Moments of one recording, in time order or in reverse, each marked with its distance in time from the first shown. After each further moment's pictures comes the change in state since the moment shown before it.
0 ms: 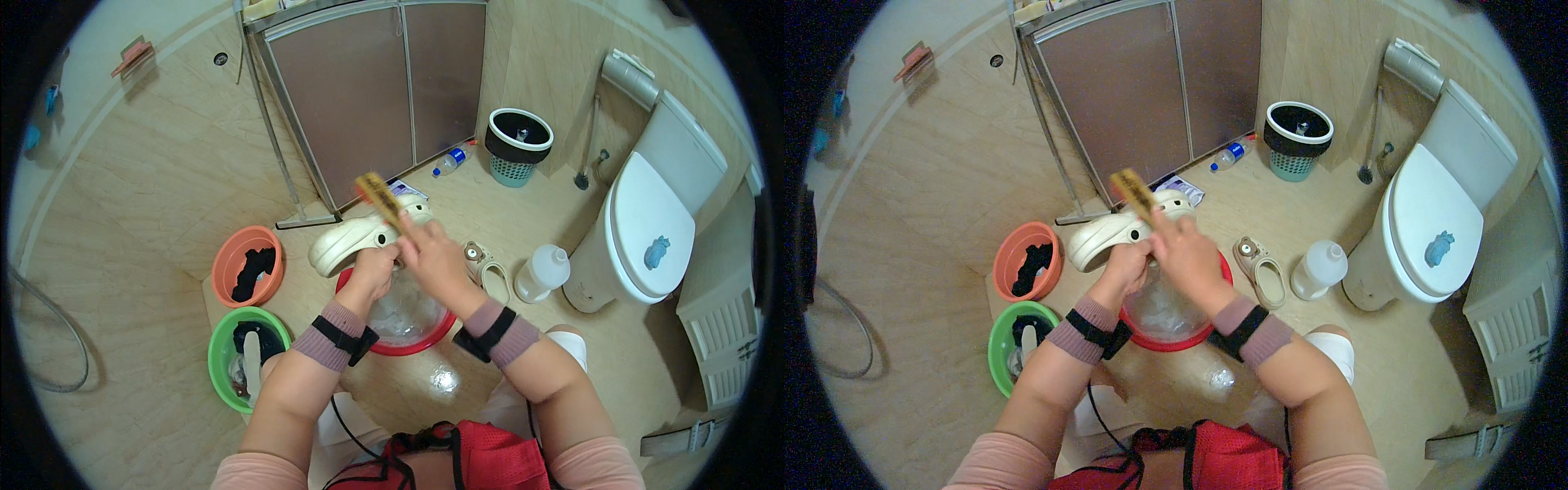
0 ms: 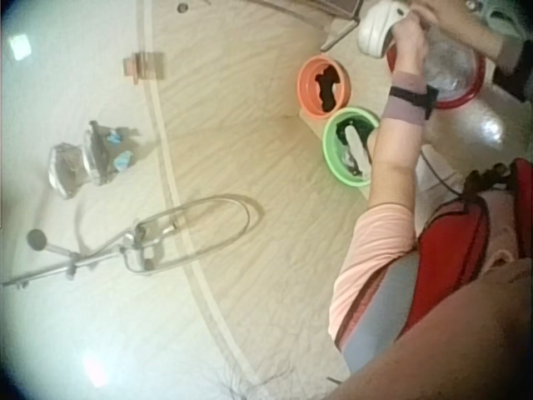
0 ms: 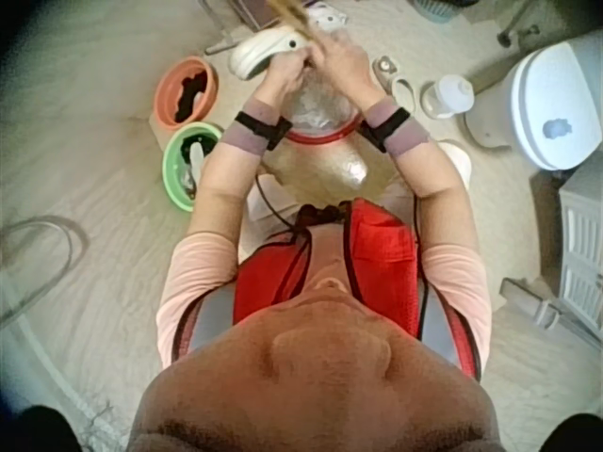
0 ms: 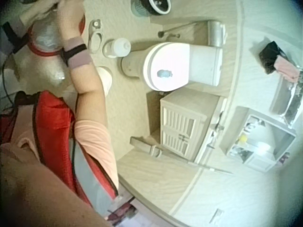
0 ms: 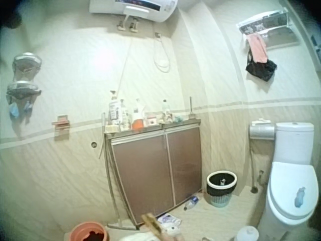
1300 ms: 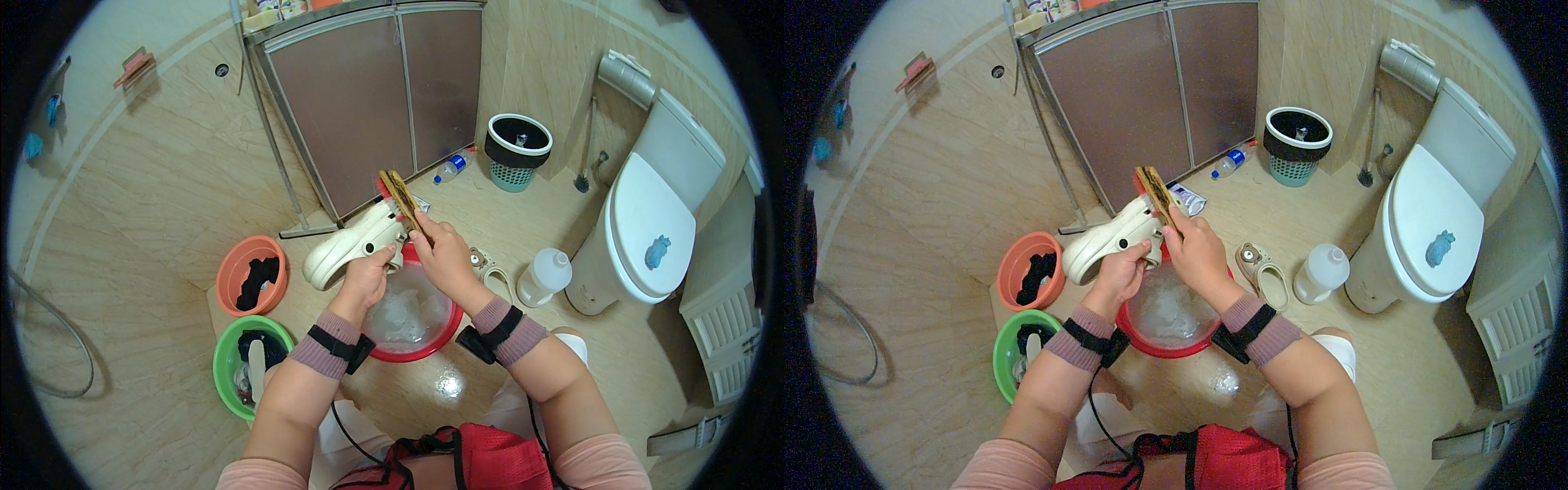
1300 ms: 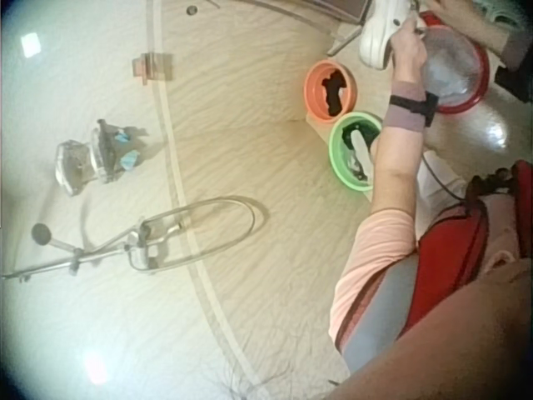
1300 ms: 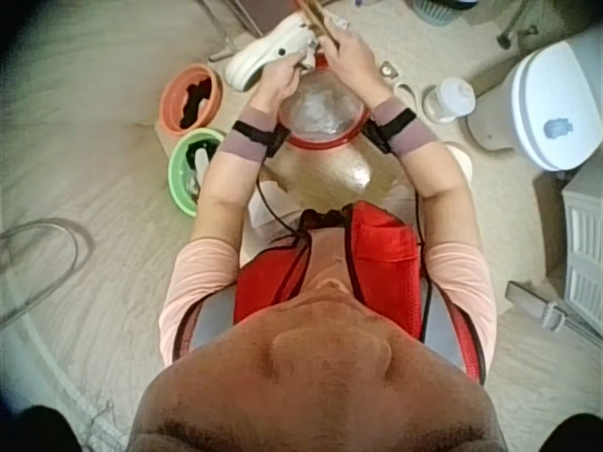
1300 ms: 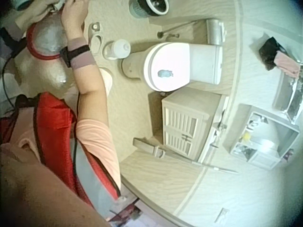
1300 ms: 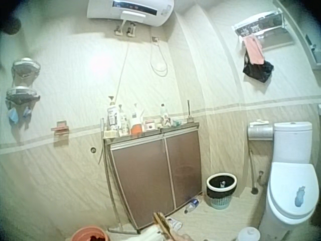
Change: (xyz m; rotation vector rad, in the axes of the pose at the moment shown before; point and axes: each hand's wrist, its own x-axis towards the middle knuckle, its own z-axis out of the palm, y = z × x) left_hand 0.000 0.008 -0.016 -0.213 -0.029 0.064; right_hand 0.015 0.015 0.003 0.243 0.093 0.166
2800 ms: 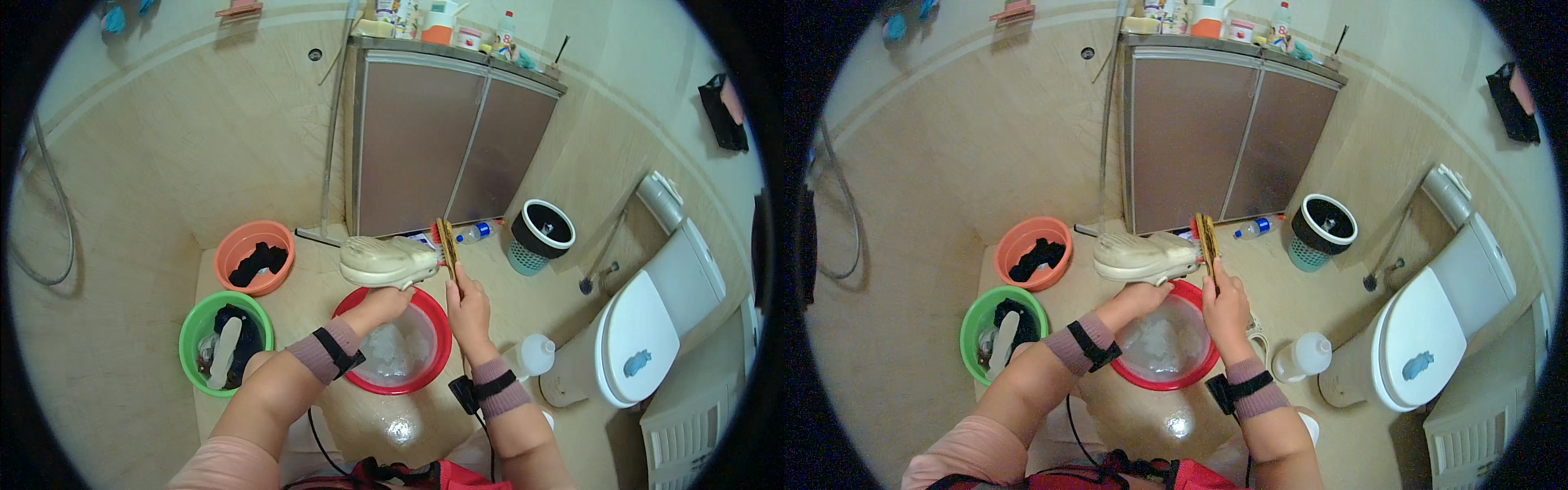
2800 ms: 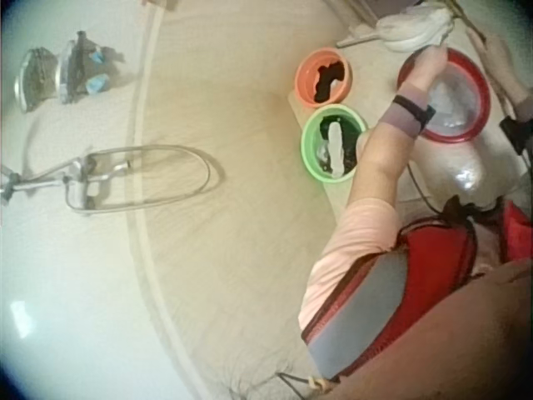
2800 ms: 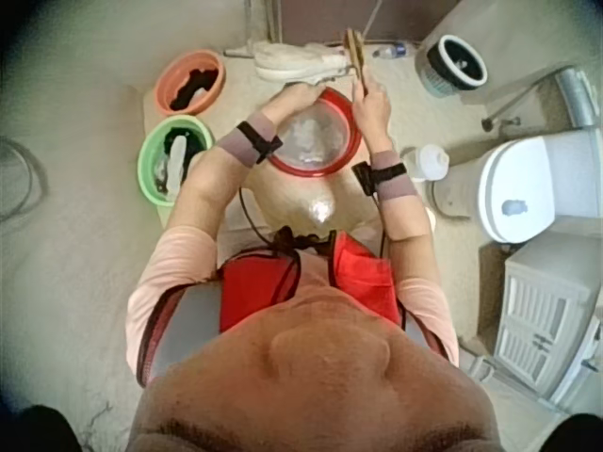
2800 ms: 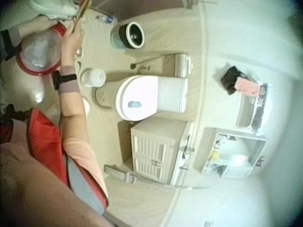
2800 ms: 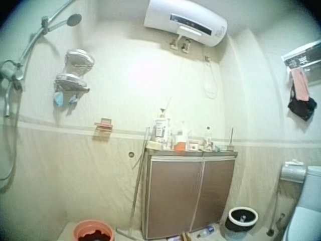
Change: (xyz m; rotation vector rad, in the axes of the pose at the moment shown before) left_hand -0.001 0.006 0.013 1.374 -0.044 0.256; right_hand 0.002 0.010 -0.018 -0.186 0.010 -0.073
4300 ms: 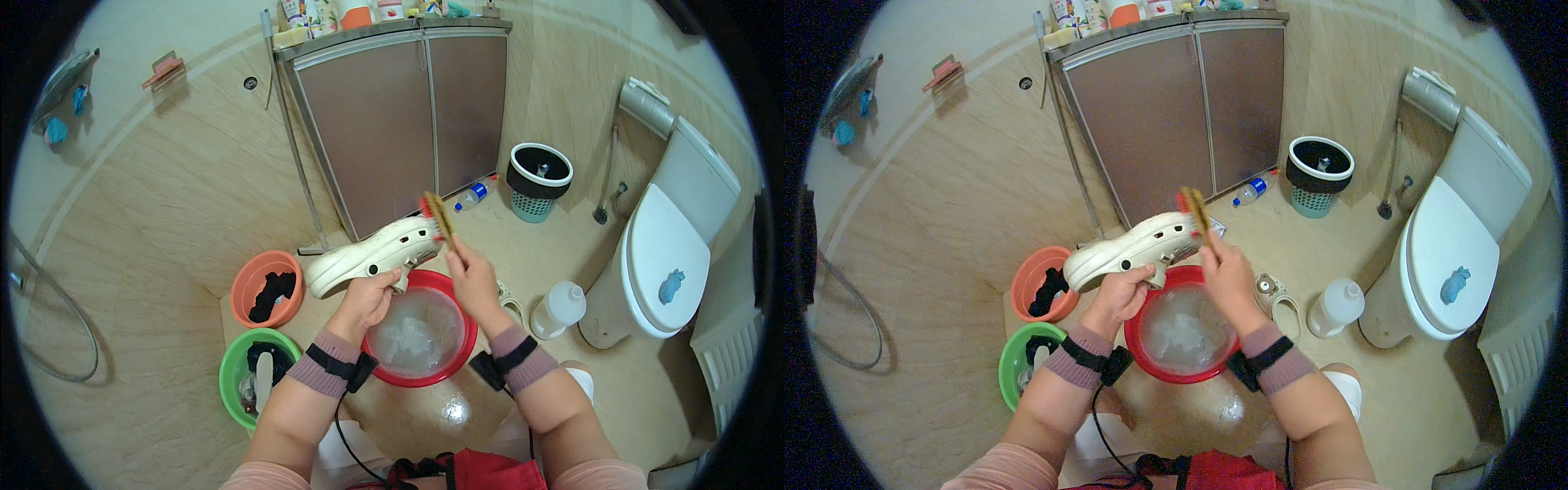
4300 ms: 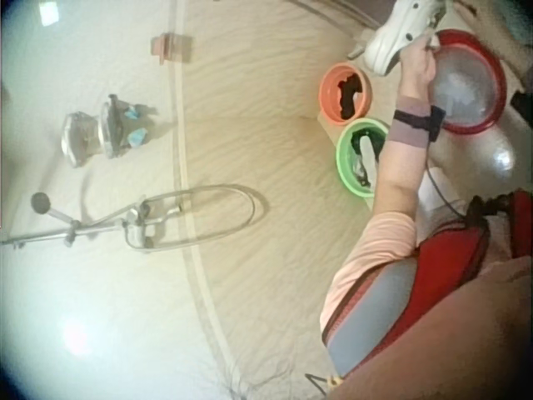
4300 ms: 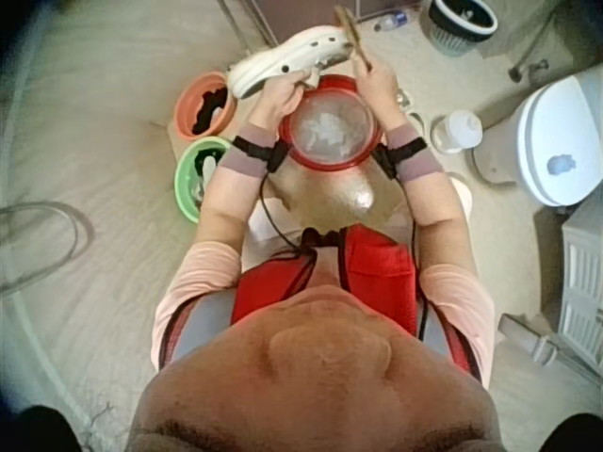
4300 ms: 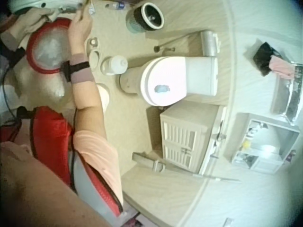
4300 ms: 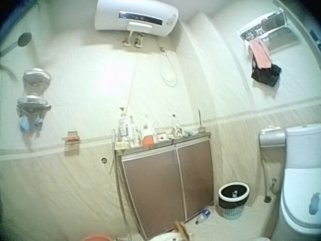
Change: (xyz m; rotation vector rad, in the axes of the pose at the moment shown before) left_hand 0.002 -0.010 -0.021 -1.409 -0.046 -0.168; right_hand 0.009 0.011 0.000 0.266 -0.023 0.176
